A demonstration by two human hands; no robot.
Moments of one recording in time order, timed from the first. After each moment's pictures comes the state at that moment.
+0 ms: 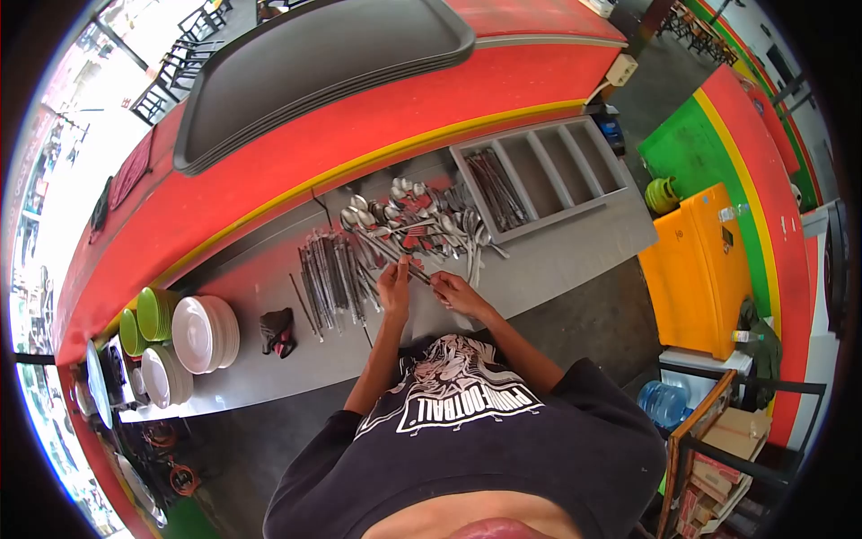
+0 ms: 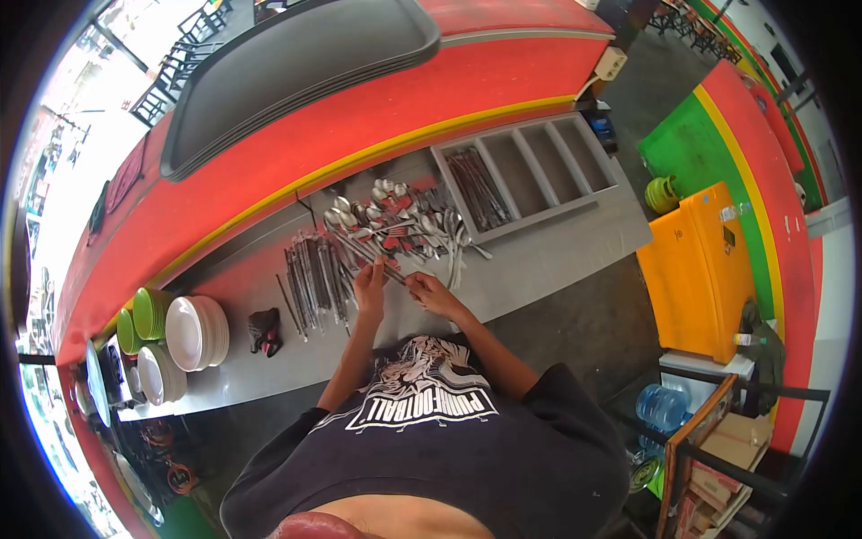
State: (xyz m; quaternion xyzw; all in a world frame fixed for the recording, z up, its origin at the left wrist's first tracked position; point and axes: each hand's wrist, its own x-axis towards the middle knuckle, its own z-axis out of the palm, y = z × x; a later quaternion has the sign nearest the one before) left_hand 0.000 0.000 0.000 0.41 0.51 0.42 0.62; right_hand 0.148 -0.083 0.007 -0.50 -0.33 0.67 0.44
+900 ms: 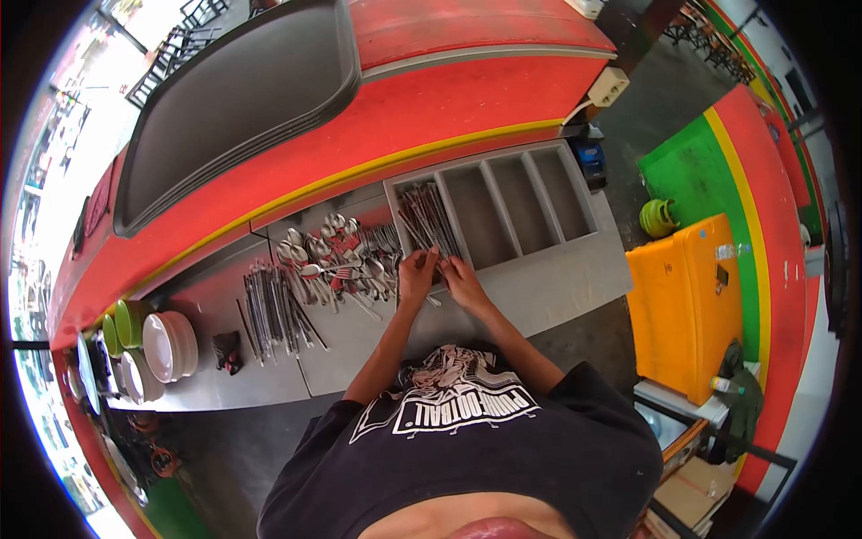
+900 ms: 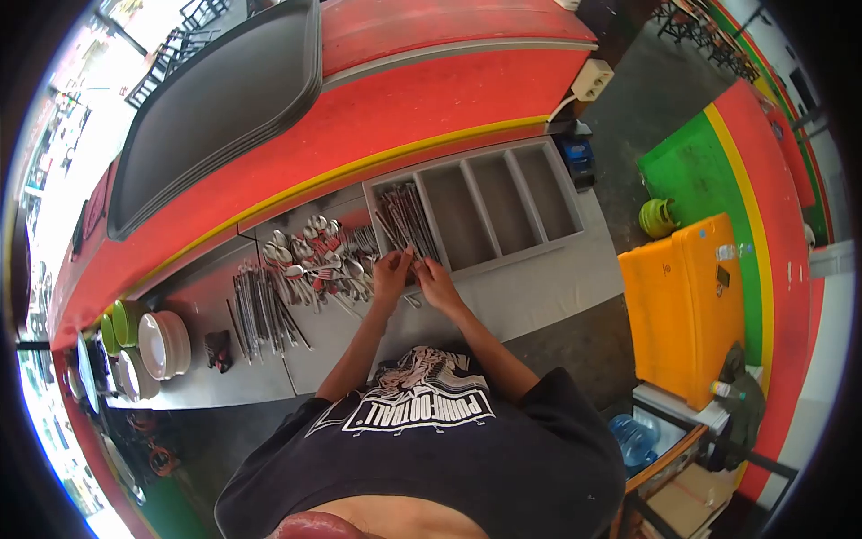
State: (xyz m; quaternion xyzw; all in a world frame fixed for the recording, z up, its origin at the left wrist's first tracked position) left_hand 0.268 0.026 -0.006 0.53 0.52 0.35 0.57; right_hand 0.390 -0.042 0.003 -0.62 -0.36 0.54 0.45
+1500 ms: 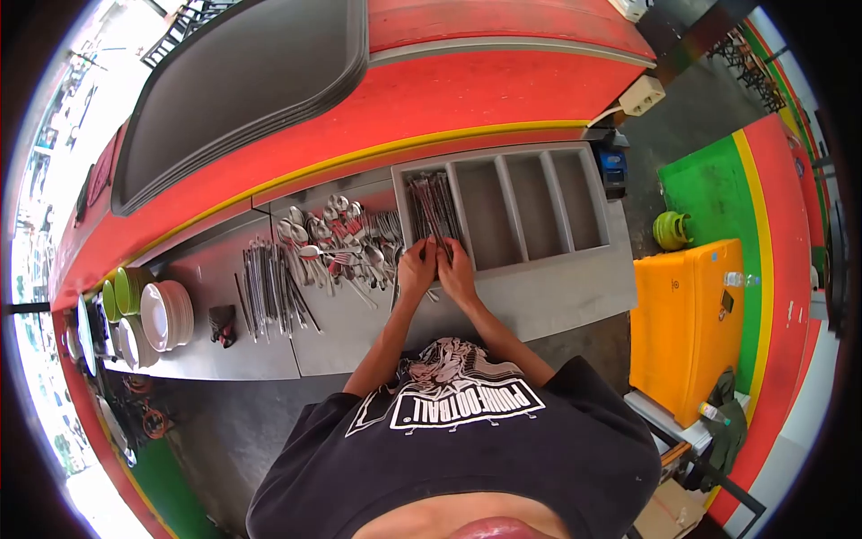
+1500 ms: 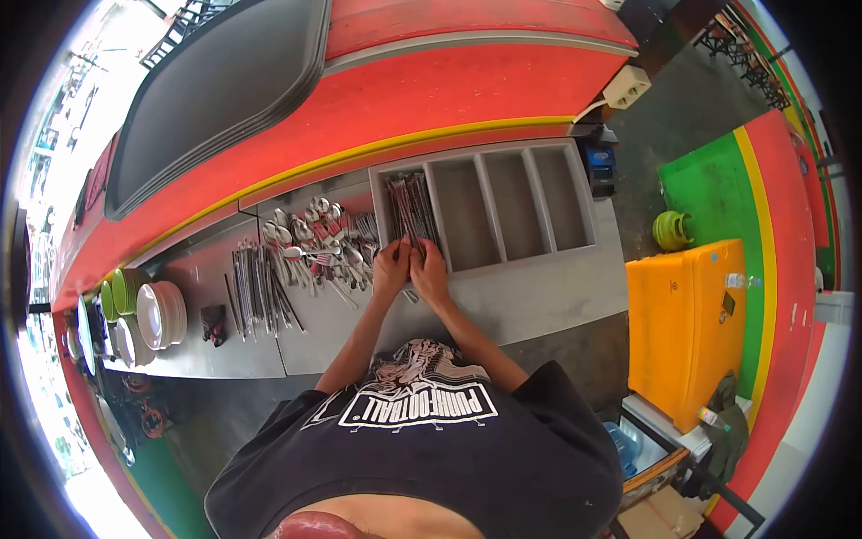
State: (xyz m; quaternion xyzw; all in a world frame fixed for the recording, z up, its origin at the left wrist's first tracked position) left_hand 0.279 0.030 -0.004 0.63 0.61 0.28 0.39; right_hand 0.375 -0.013 -0.013 -0.69 -0.40 0.34 0.49
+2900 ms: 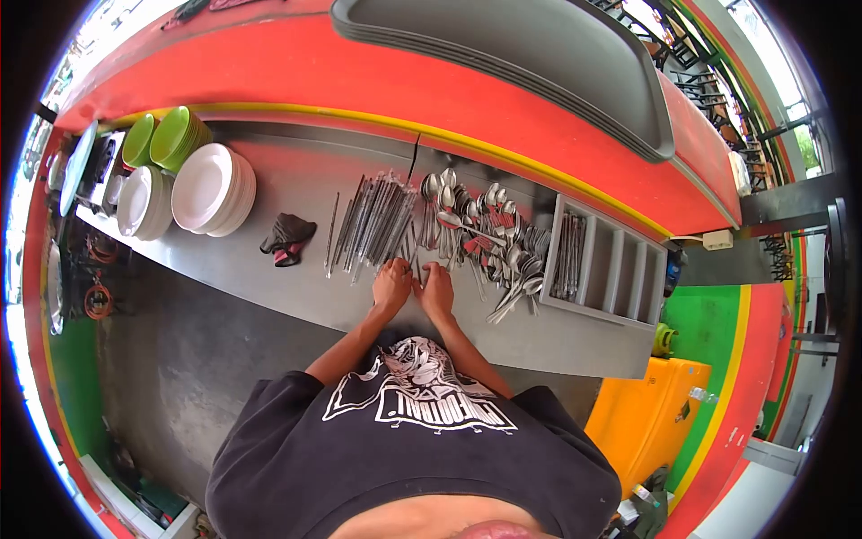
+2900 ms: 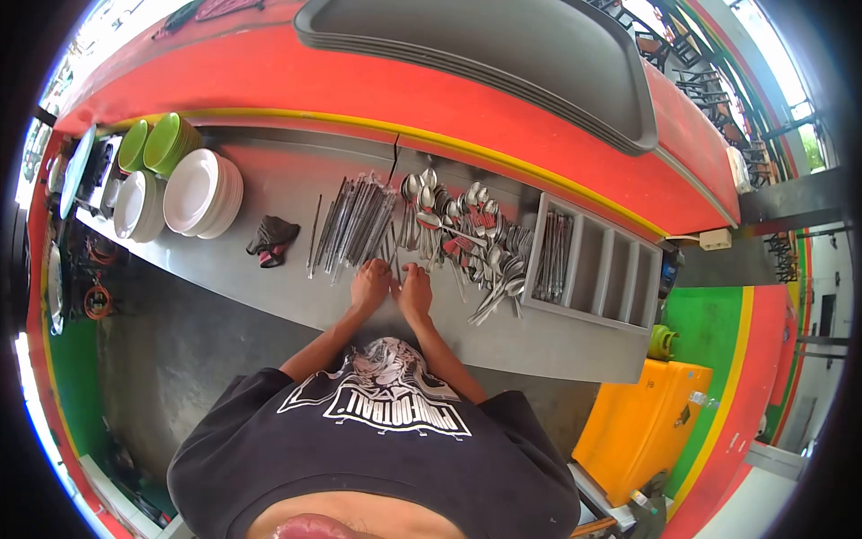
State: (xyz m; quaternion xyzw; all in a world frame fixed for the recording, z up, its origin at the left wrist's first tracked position) left_hand -0.086 -0.016 -0.059 0.61 0.69 0.25 0.29; right_hand 0.043 -0.022 -0.059 -0.67 -0.67 0.19 0.25
